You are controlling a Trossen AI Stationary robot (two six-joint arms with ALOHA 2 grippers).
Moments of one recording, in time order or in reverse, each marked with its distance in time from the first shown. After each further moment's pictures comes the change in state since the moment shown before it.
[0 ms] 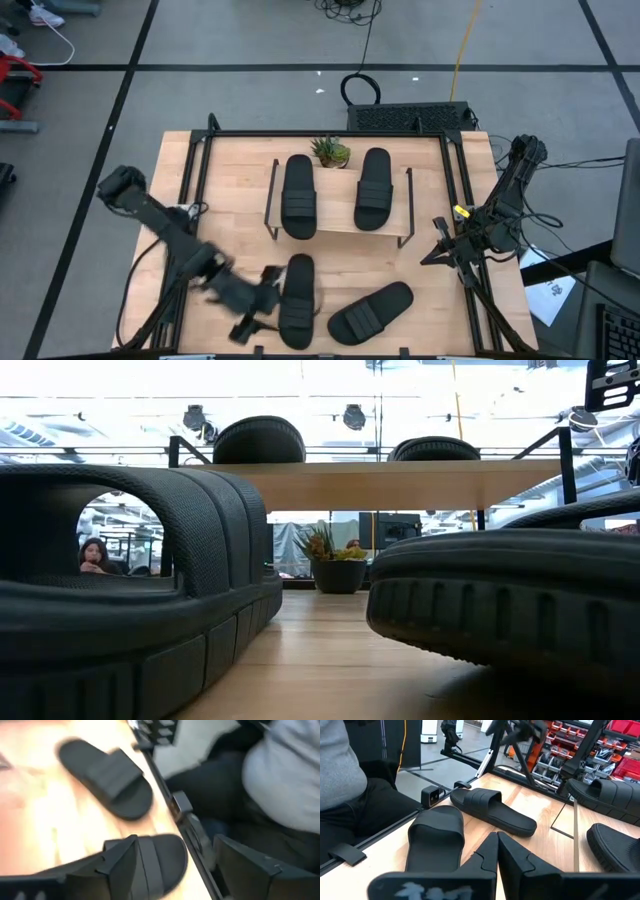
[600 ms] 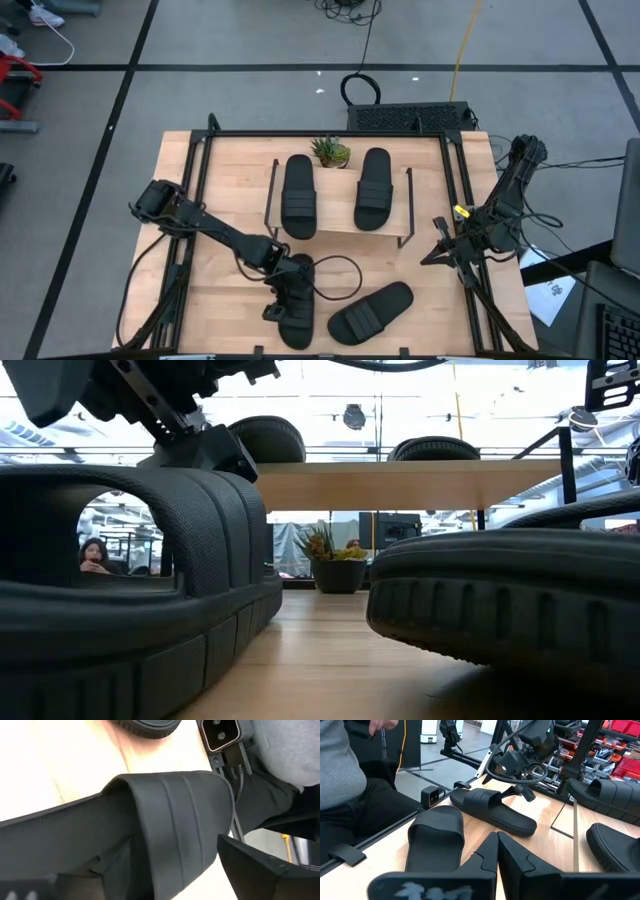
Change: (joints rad) left arm 0.315 0.315 0.000 -0.048 0.556 0.085; right arm 0.000 0.000 0.000 0.000 0.001 0.002
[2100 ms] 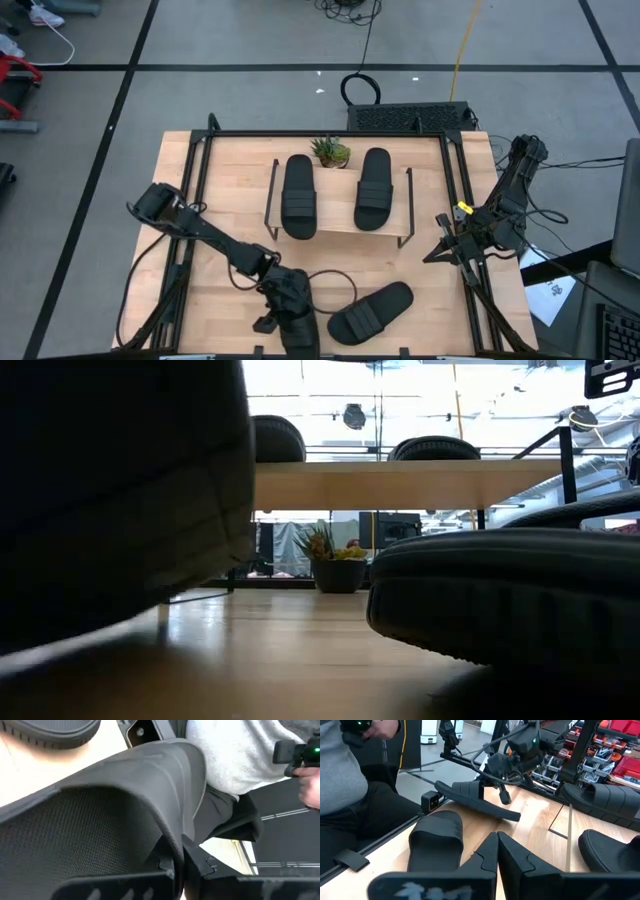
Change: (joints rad) left arm -0.060 0.020 -0.157 0.407 0.199 -0.119; right arm 0.000 0.000 0.071 -0.076 0.000 0.015
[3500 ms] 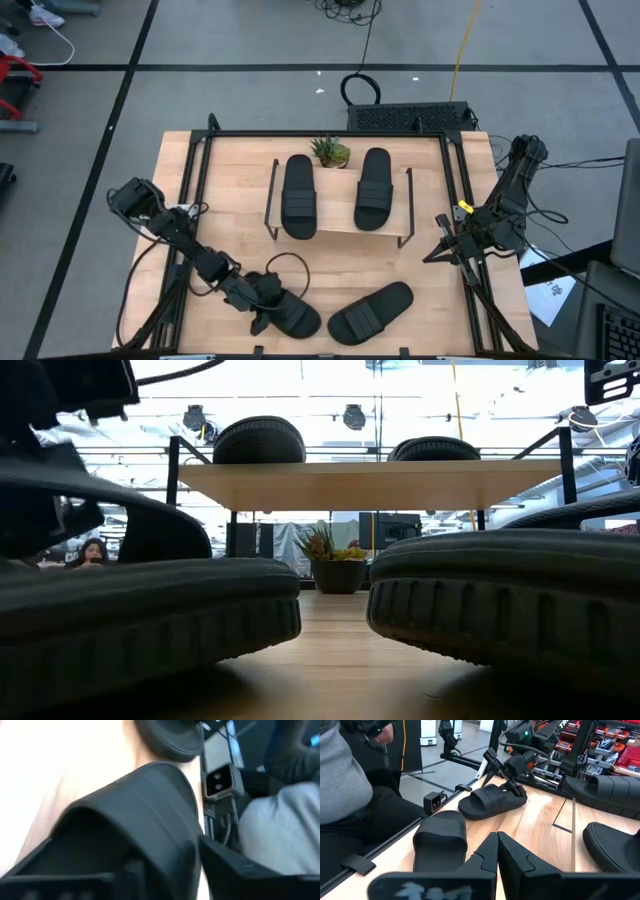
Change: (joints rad) left arm -0.229 -0.168 -0.373 0.428 -0.729 -0.562; right arm 0.000 0.000 0.000 -0.008 -0.004 0.063
